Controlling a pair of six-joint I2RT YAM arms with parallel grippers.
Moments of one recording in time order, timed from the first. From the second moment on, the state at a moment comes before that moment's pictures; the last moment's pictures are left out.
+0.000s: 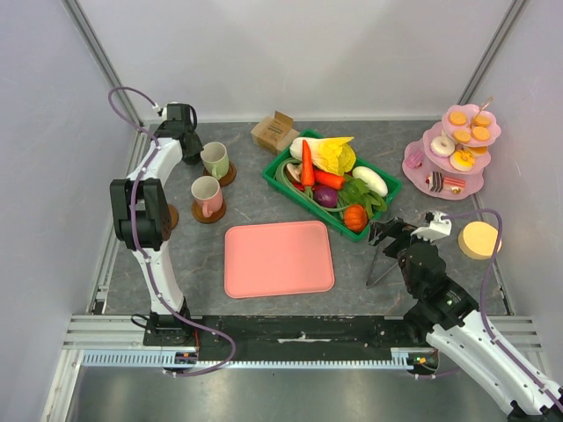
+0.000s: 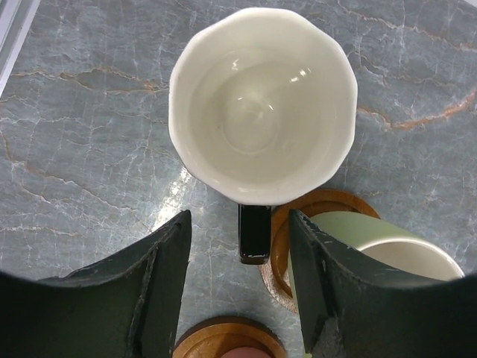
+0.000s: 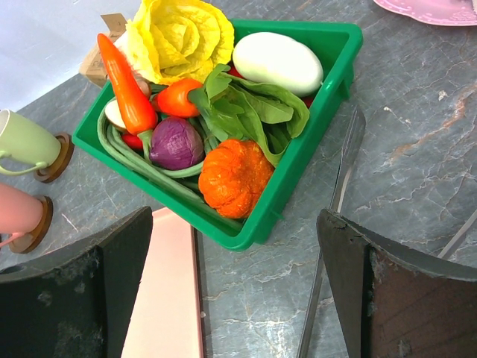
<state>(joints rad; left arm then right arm) -0.01 2.04 1.68 -0.44 -0.31 -0.38 0.63 0.34 0.33 -0.24 0.57 0.63</state>
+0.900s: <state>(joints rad) -0.01 2.16 1.91 -0.69 -0.20 -0.24 0.63 0.33 0.33 -0.25 0.62 0.63</state>
